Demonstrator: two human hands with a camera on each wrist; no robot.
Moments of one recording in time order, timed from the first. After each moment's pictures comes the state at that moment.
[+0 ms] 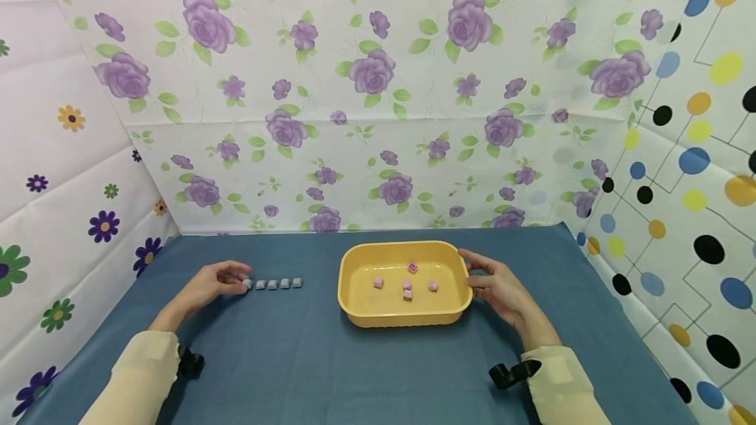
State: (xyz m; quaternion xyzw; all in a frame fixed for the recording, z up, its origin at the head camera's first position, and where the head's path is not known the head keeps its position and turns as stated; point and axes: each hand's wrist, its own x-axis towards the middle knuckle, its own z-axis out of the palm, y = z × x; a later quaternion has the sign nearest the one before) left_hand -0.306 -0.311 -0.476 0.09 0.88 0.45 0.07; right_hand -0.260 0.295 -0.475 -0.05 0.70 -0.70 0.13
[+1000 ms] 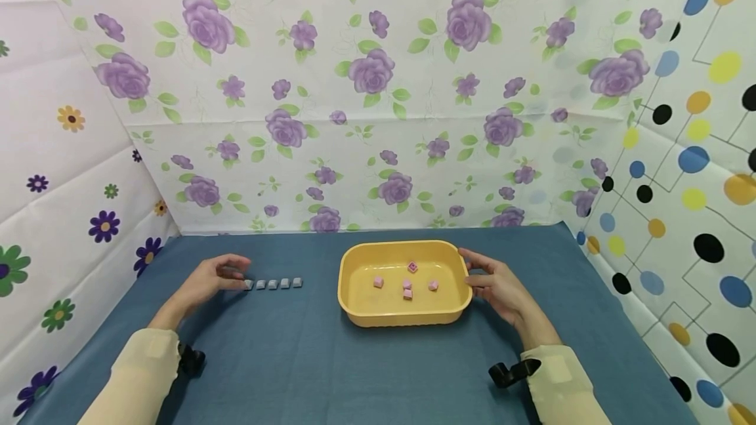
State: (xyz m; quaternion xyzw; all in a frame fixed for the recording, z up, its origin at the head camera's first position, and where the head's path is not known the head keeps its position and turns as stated) left_hand -0.308 -0.307 -0.467 0.09 0.87 0.48 0.07; right_hand -0.260 0.295 -0.476 -0.05 0.70 -0.70 0.13
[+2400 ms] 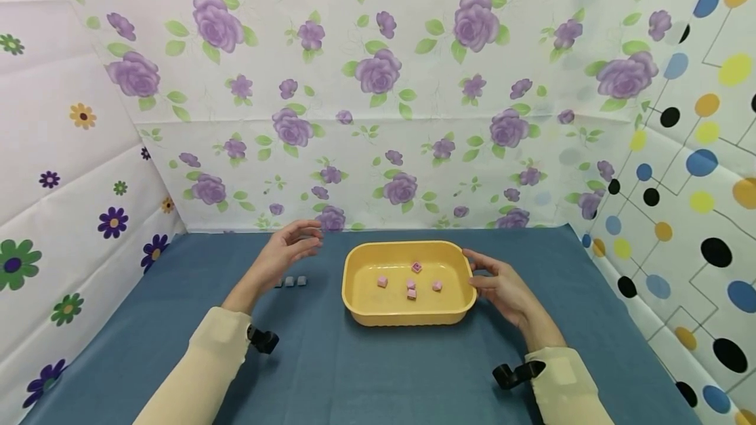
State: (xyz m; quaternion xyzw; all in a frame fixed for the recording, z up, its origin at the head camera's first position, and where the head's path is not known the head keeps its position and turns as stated) left_hand -0.311 -0.165 -0.423 0.17 0.75 0.64 0.05; right_hand -0.258 0.295 -0.475 -0.06 0.71 -0.69 0.13
